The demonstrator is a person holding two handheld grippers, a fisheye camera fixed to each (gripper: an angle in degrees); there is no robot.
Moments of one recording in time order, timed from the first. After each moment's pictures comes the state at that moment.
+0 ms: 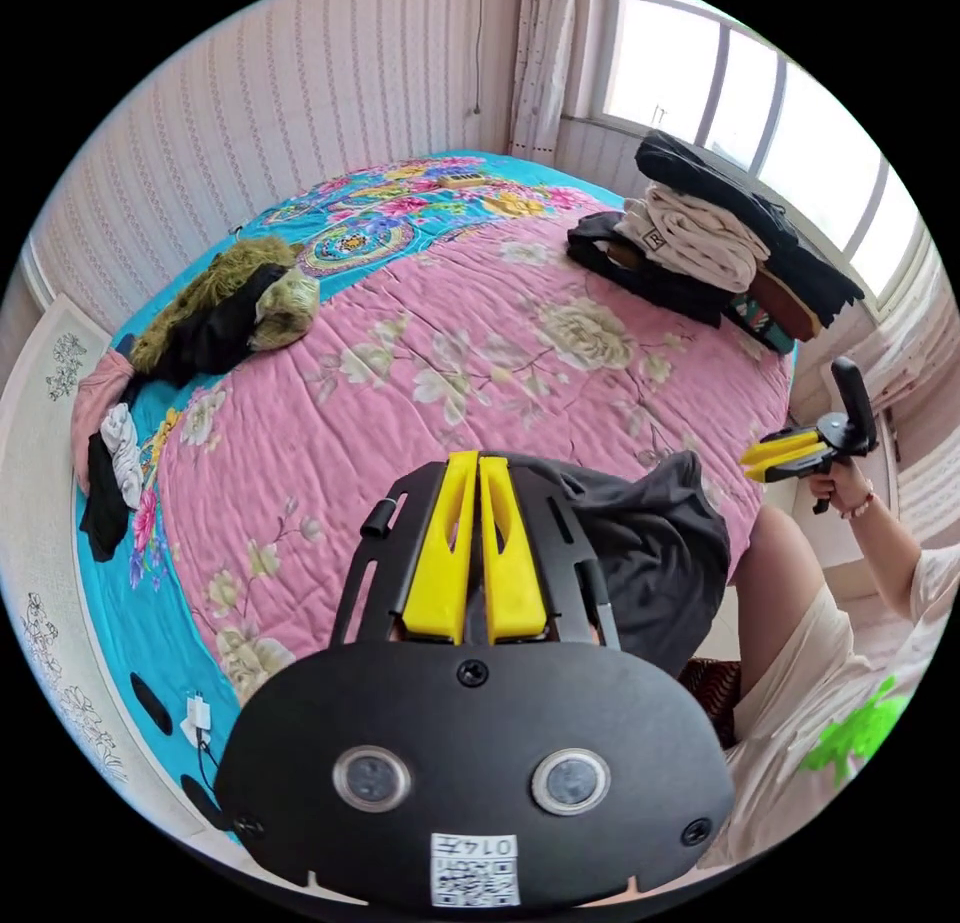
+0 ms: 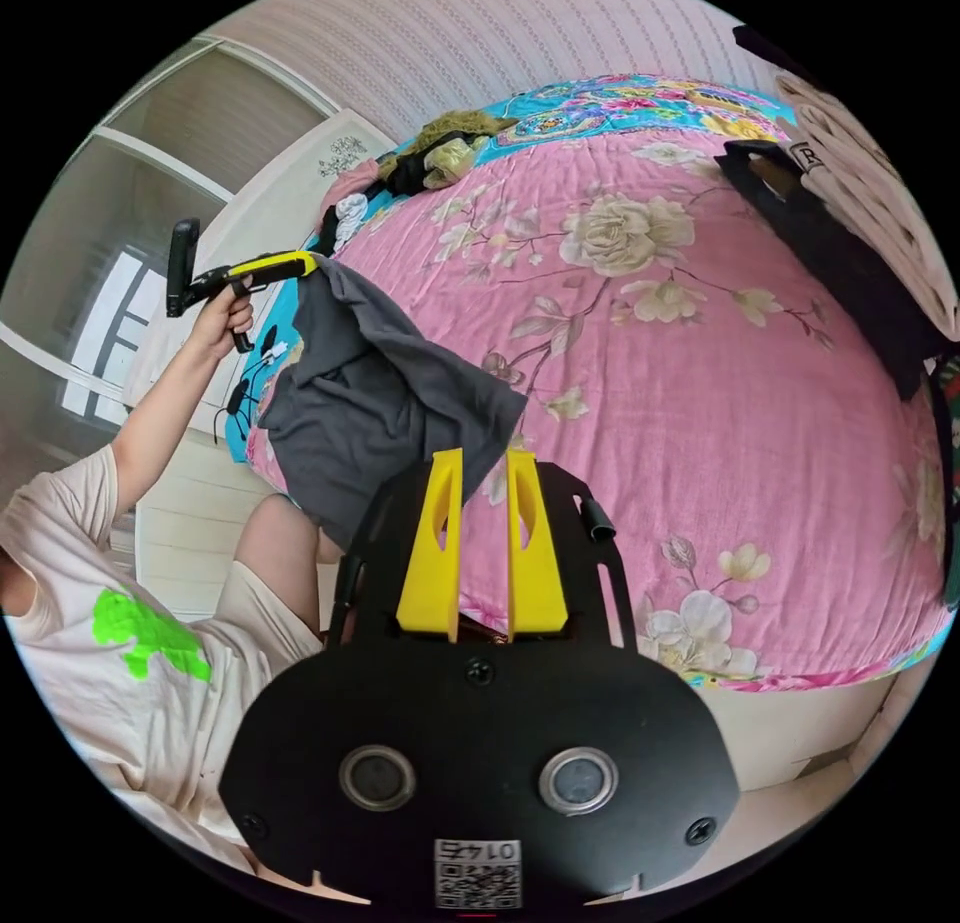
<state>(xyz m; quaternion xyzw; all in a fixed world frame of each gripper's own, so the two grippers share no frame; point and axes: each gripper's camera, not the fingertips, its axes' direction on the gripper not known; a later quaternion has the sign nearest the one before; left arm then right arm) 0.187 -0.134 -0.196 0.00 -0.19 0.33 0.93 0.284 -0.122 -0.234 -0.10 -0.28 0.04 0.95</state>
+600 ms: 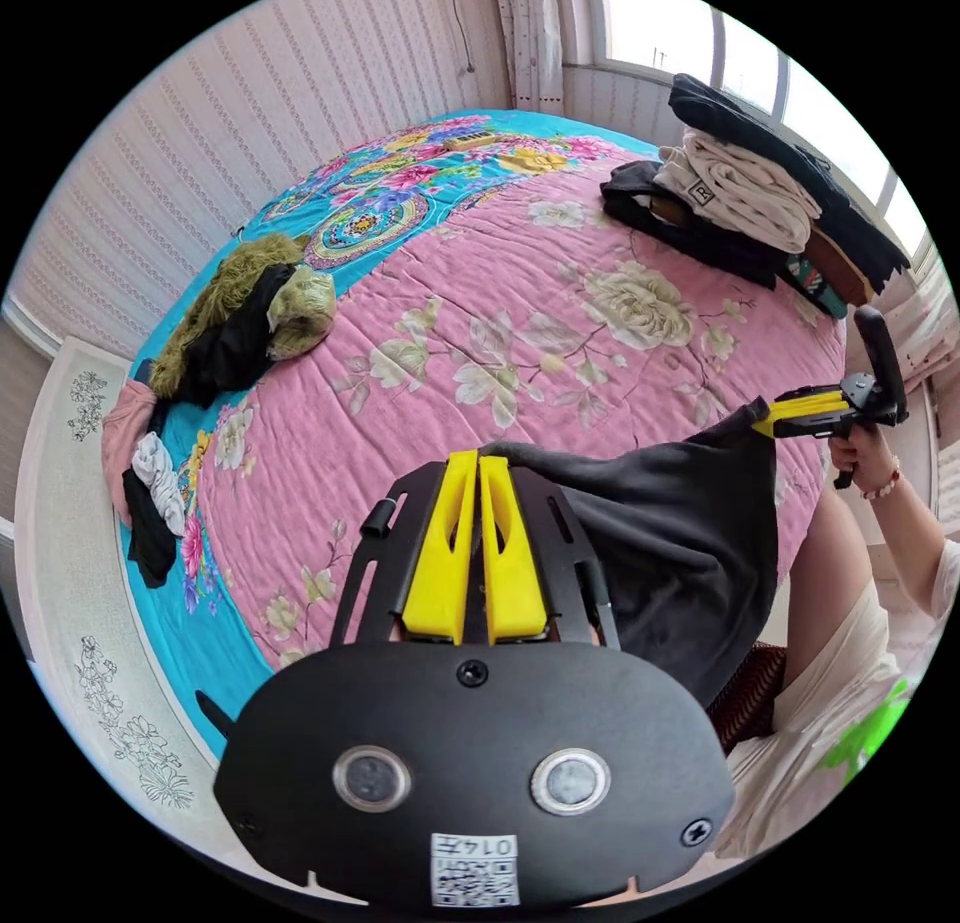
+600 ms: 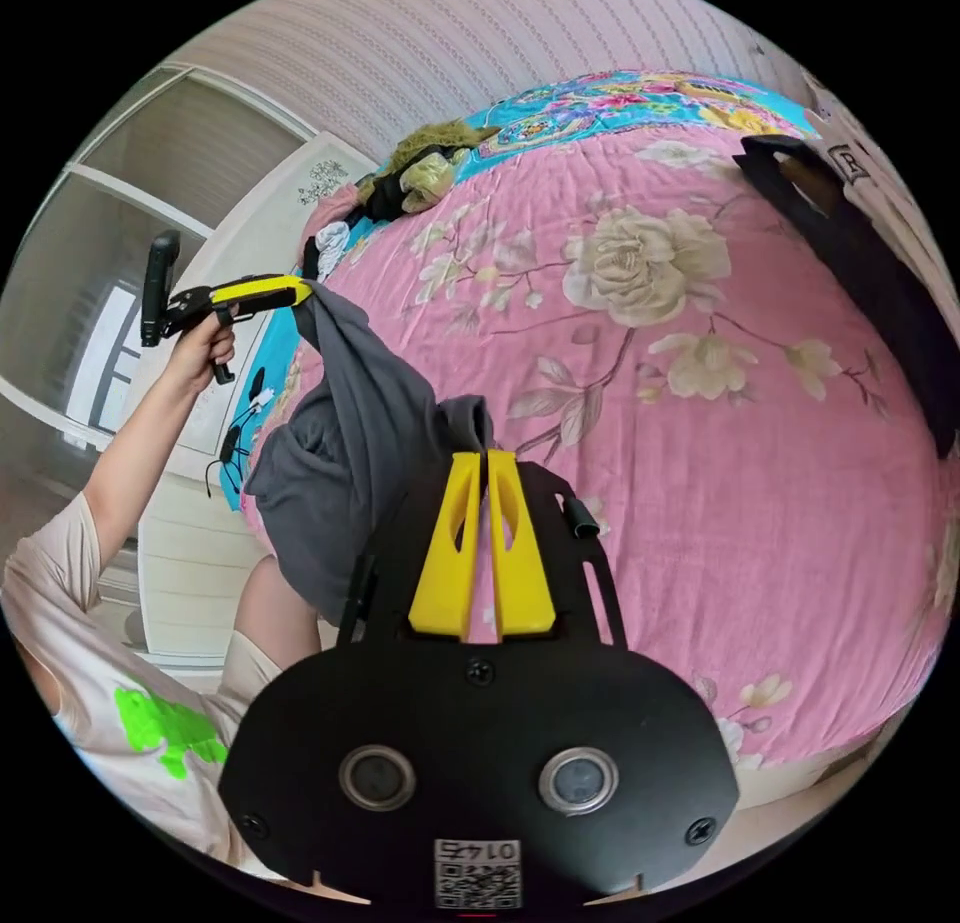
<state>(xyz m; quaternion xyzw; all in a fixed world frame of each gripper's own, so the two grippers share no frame) 0.203 -0.162 -0.161 -0.05 -0.27 0.35 0.90 0.303 -0.210 -0.188 -0.07 -0.29 0.07 0.95</state>
